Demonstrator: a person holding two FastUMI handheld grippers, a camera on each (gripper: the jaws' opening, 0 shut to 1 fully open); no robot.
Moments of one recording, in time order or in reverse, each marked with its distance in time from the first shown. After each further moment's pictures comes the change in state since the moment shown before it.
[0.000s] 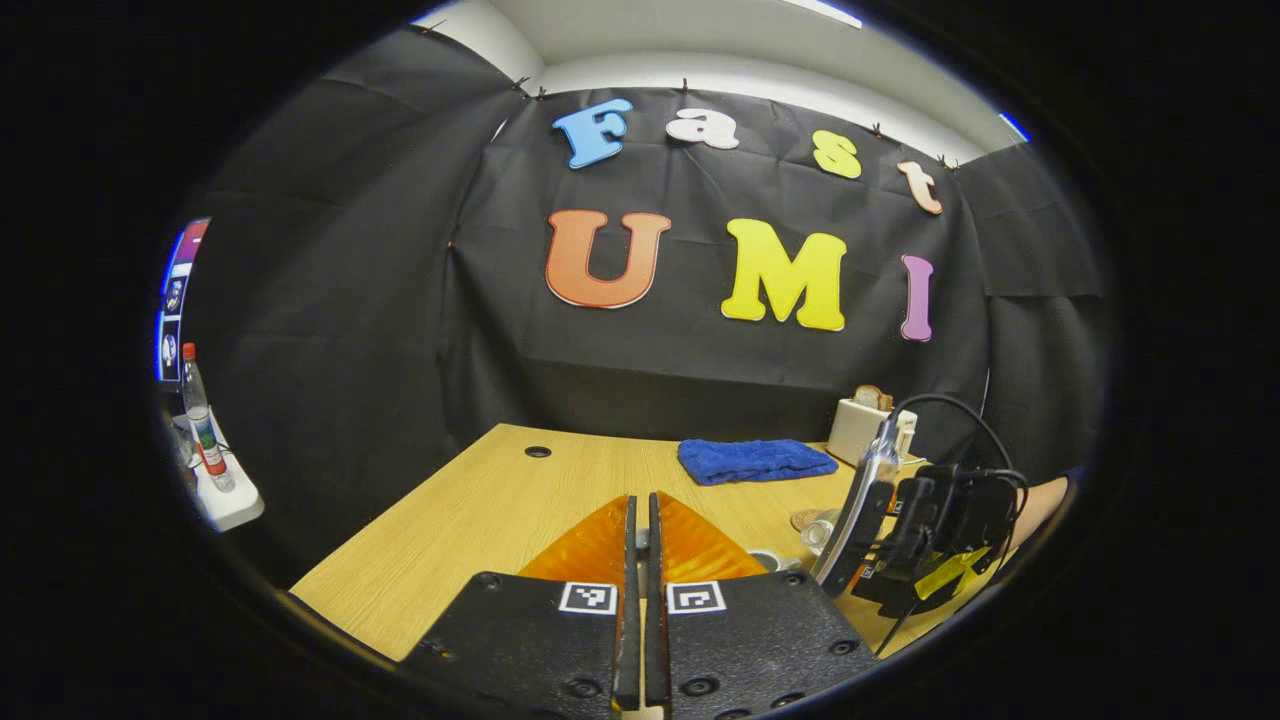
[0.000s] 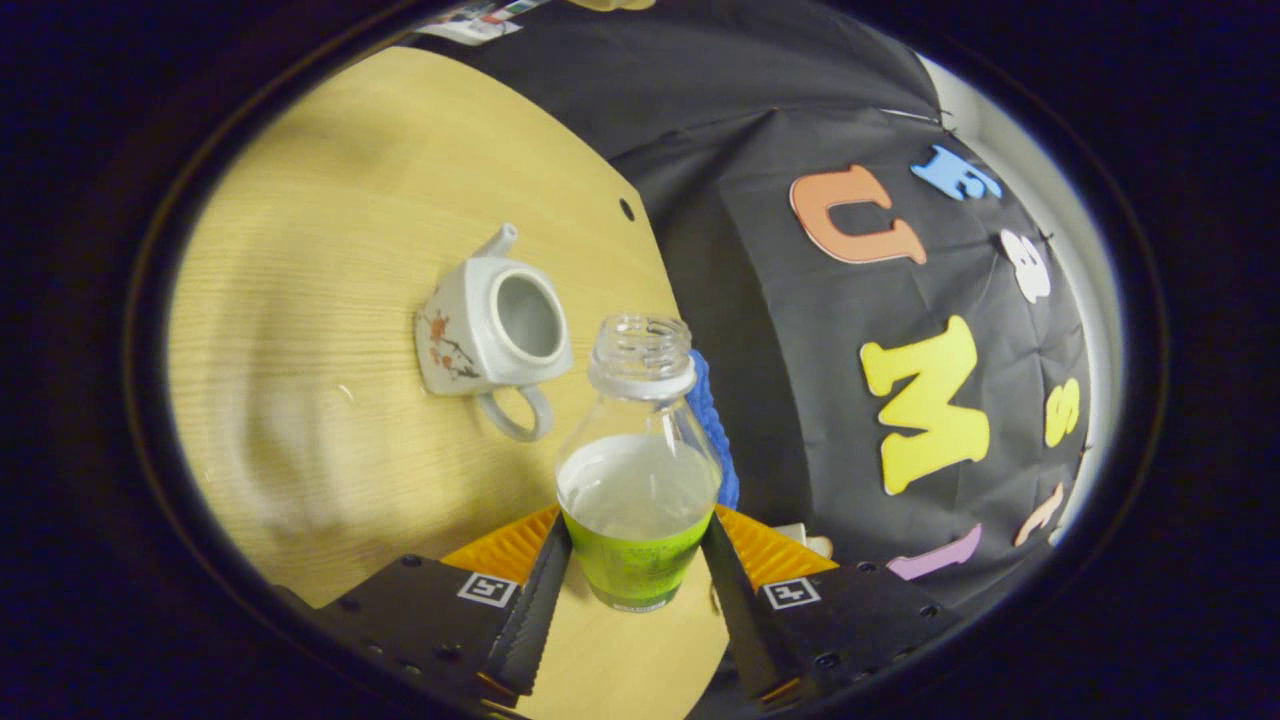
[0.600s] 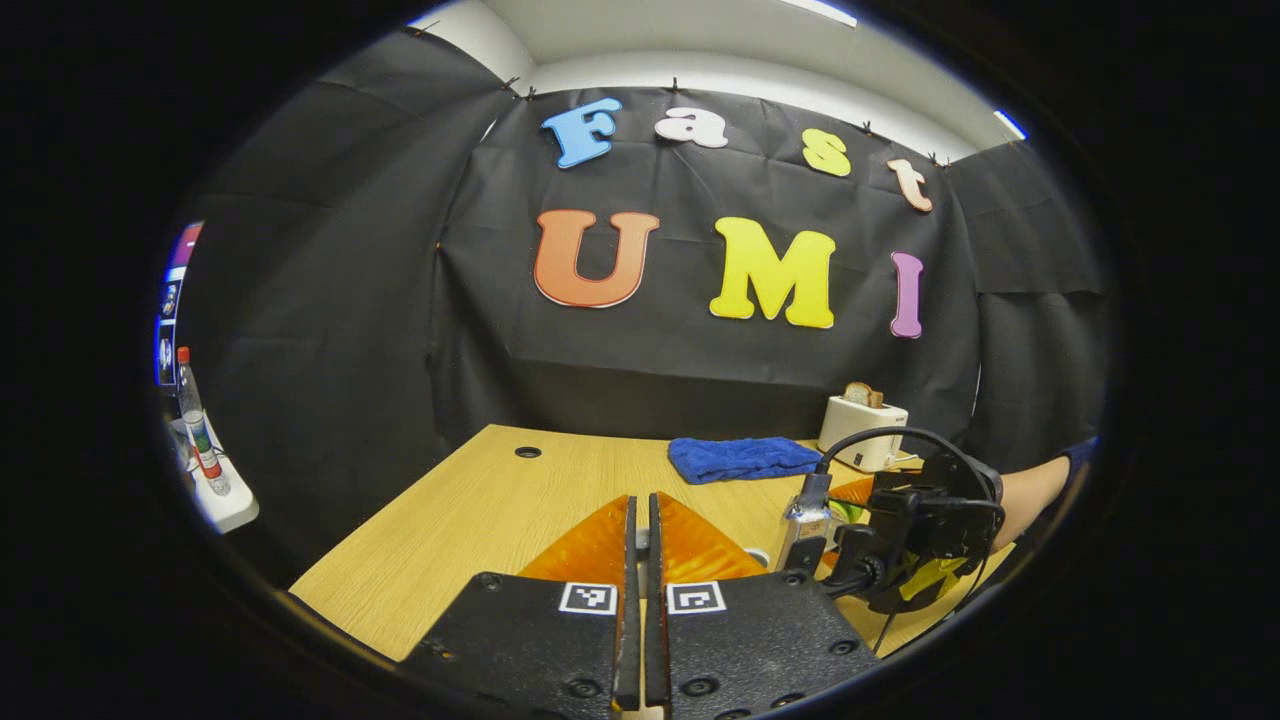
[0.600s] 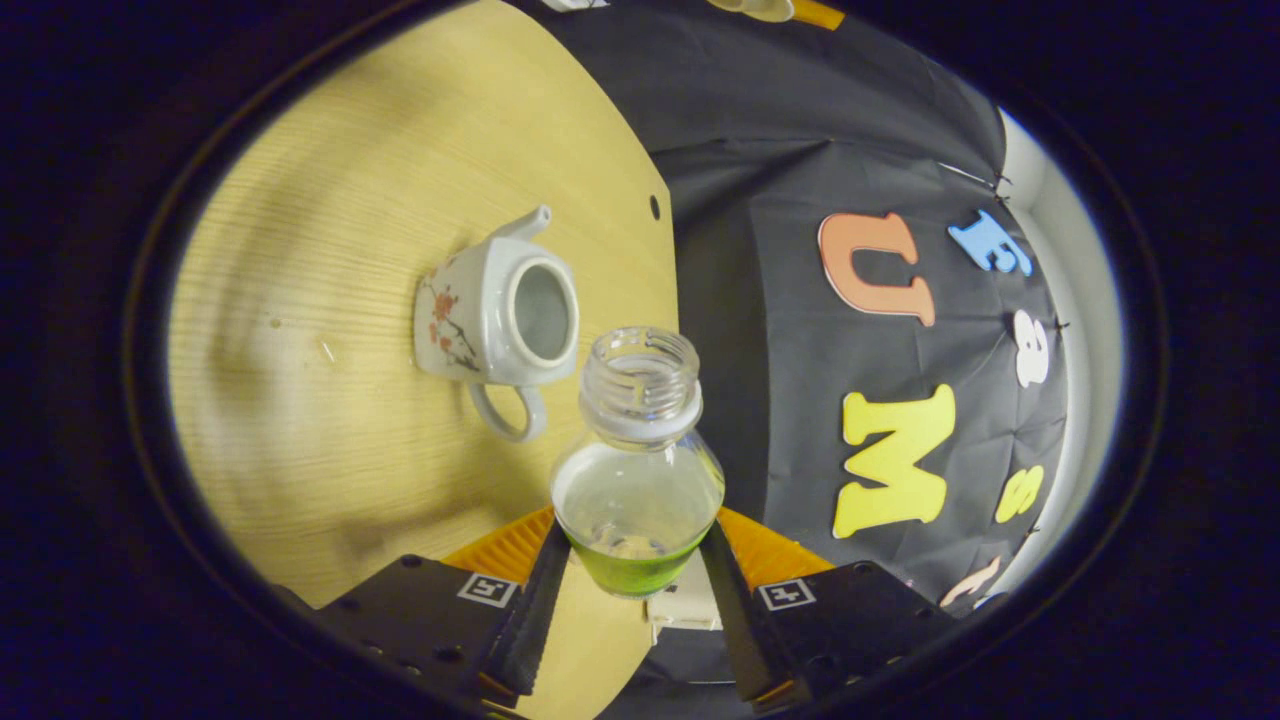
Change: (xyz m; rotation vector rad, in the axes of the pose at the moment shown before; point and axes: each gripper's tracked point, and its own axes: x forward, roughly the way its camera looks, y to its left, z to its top) left arm 0.002 -0.008 -0.002 -0.001 0.007 -0.024; right arm 0.003 -0.010 0.005 -0.185 0.023 -0.053
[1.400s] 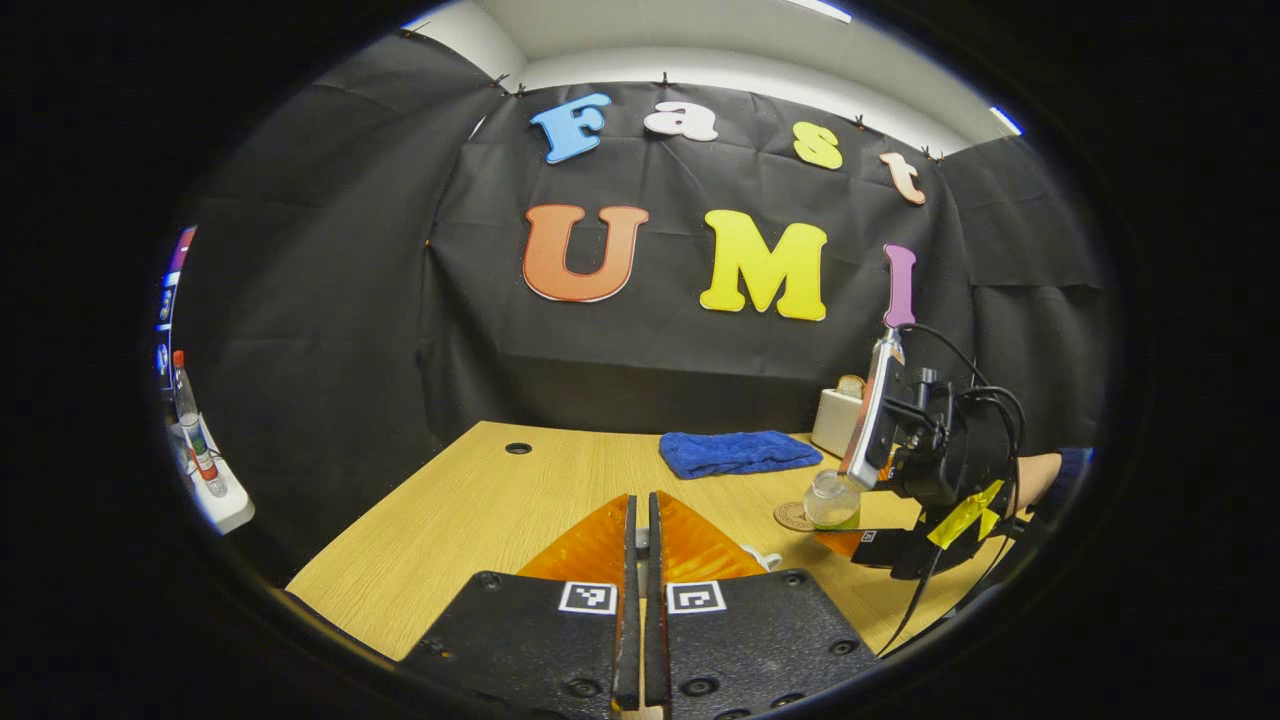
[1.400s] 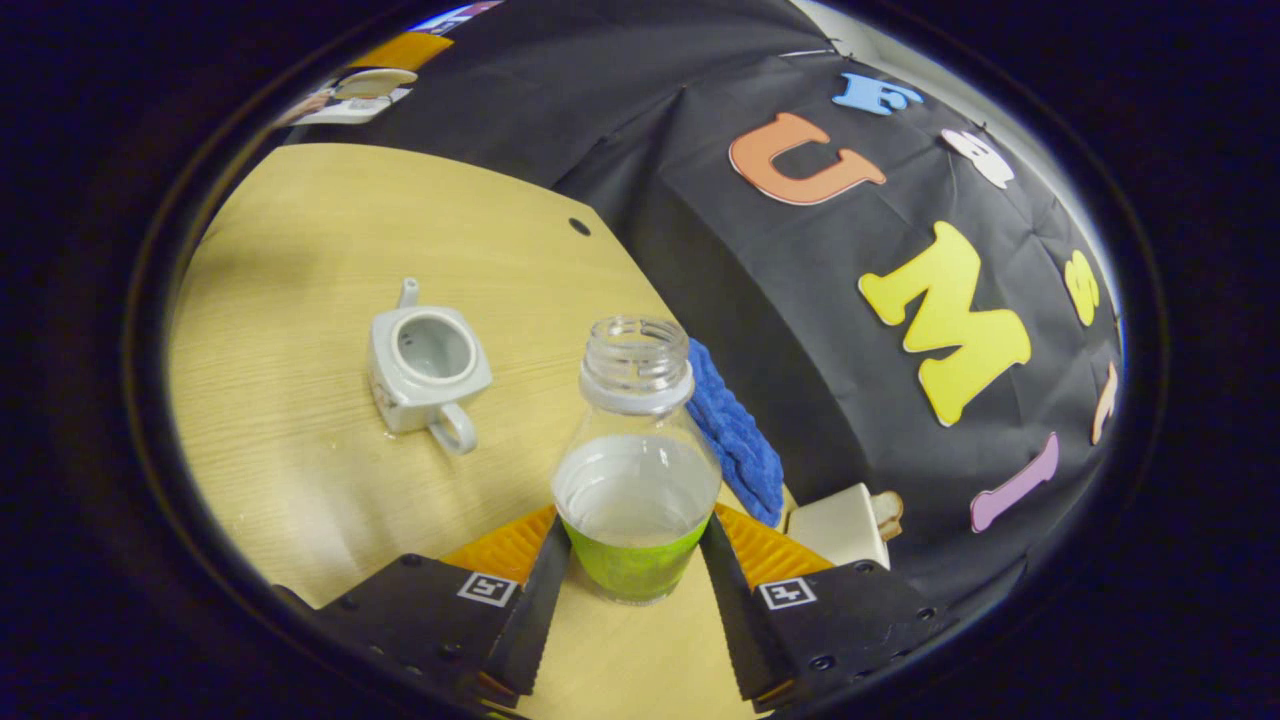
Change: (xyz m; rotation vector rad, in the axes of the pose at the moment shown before) left arm 0.003 -0.015 -0.004 0.026 0.018 -0.018; right arm 0.011 -0.004 -0.021 0.535 -0.057 0.219
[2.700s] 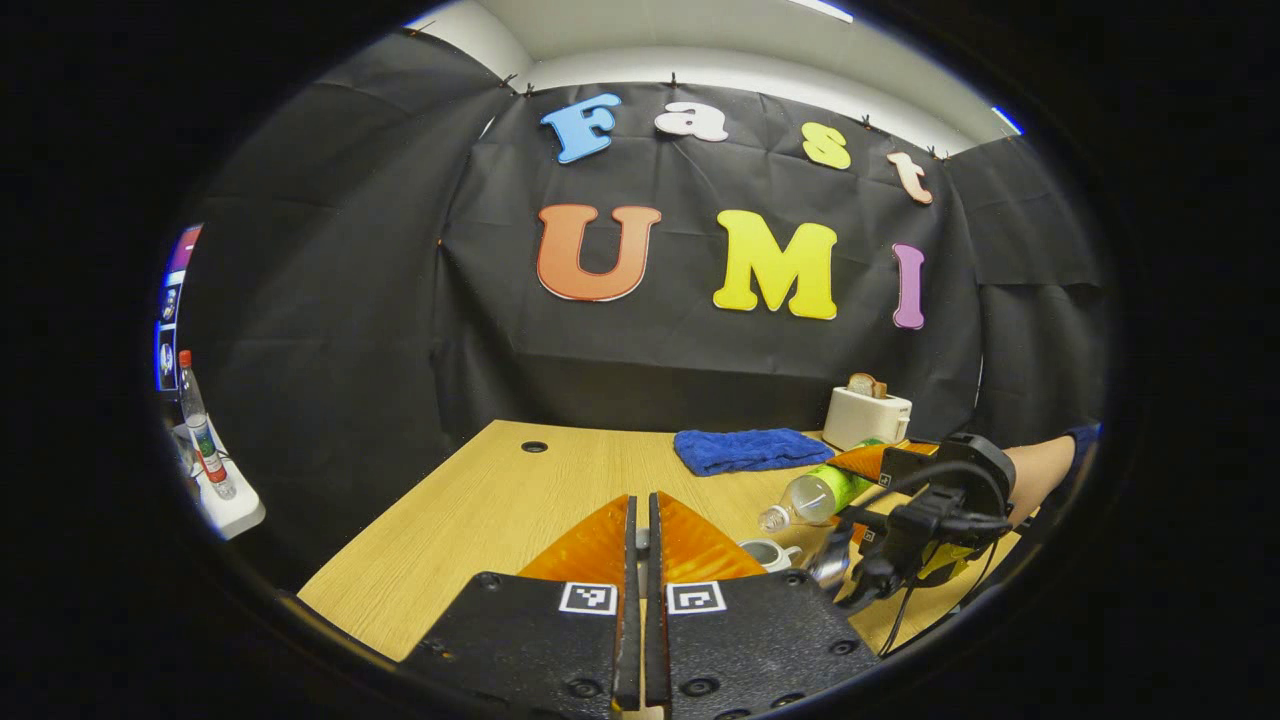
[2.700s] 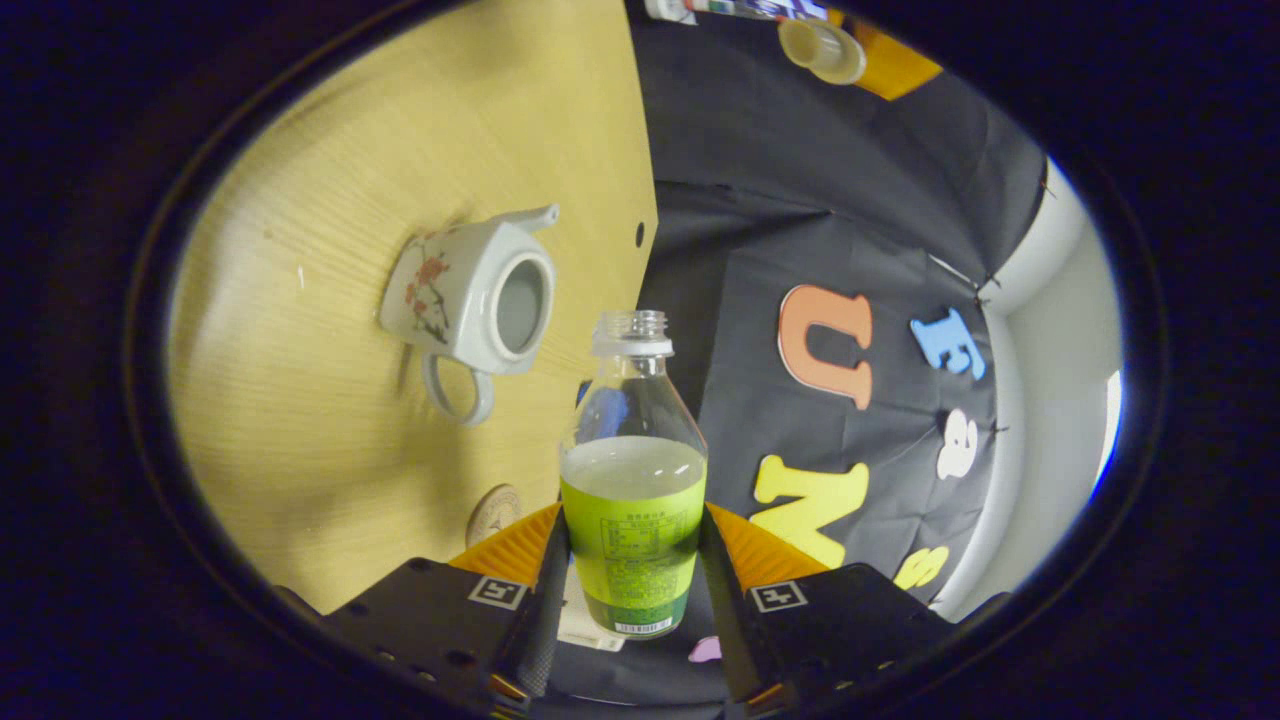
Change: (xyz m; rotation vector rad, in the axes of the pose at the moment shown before) left arm -0.008 0.017 -0.004 -0.010 0.005 0.025; right arm -0.021 -0.005 0.053 -0.871 -0.086 -0.433
